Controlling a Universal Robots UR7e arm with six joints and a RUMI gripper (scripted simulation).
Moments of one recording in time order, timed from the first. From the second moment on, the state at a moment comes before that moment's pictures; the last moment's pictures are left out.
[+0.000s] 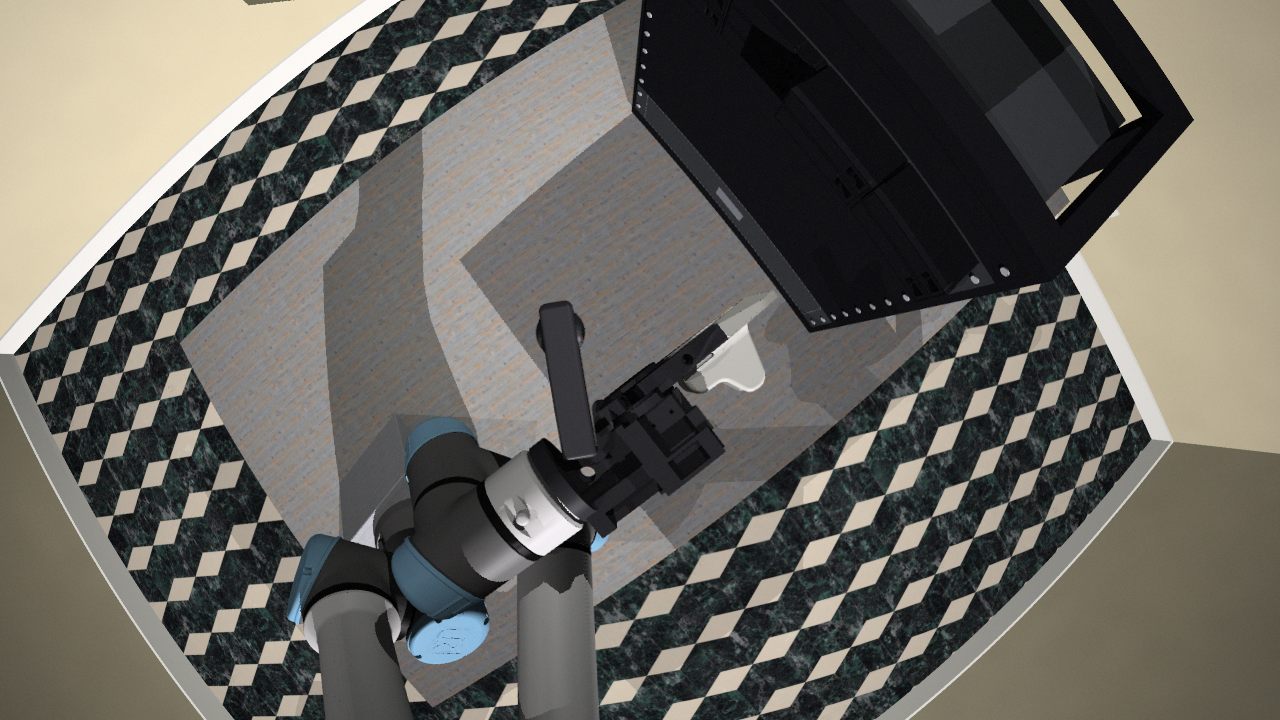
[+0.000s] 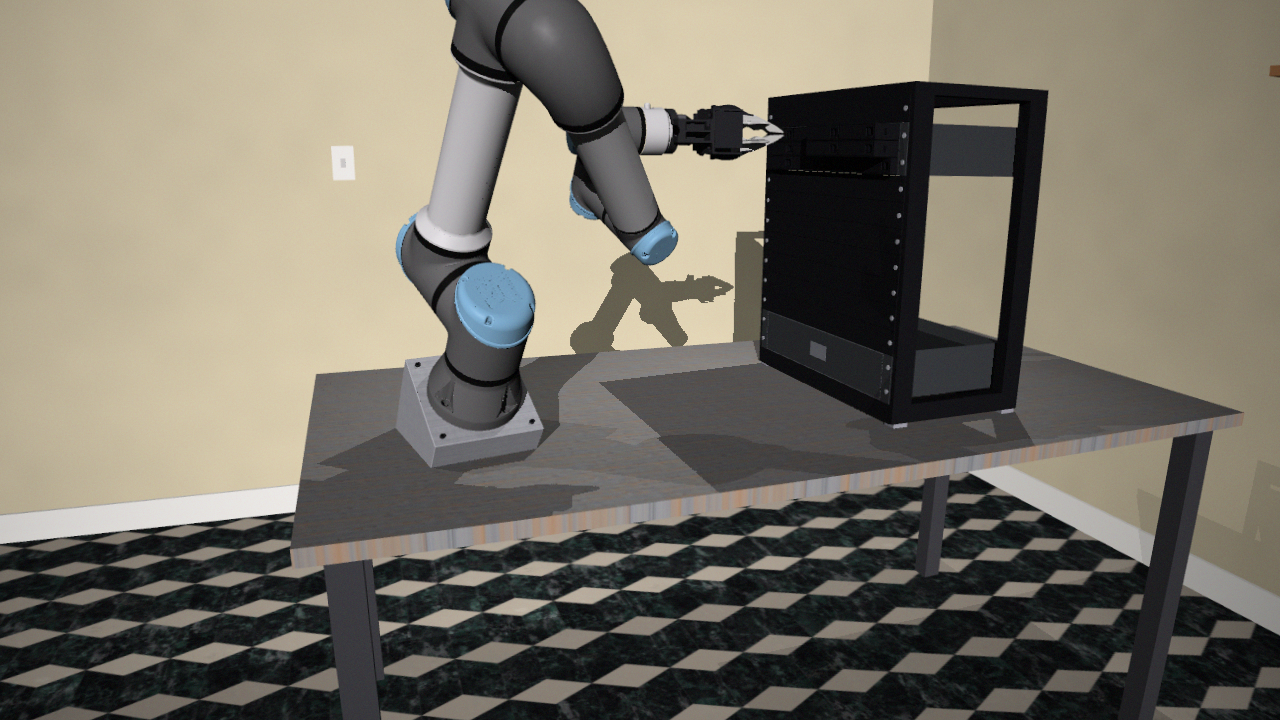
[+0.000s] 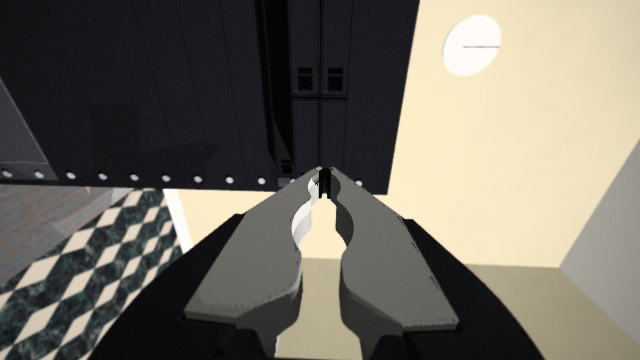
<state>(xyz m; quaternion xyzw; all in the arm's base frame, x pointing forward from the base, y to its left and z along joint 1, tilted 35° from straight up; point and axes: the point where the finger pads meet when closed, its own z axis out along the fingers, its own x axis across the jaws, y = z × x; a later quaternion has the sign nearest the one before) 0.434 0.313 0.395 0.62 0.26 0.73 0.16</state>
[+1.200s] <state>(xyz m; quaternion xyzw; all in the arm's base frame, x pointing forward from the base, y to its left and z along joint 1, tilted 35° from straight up) 0.456 0.336 0.372 0.62 0.26 0.72 0.16</state>
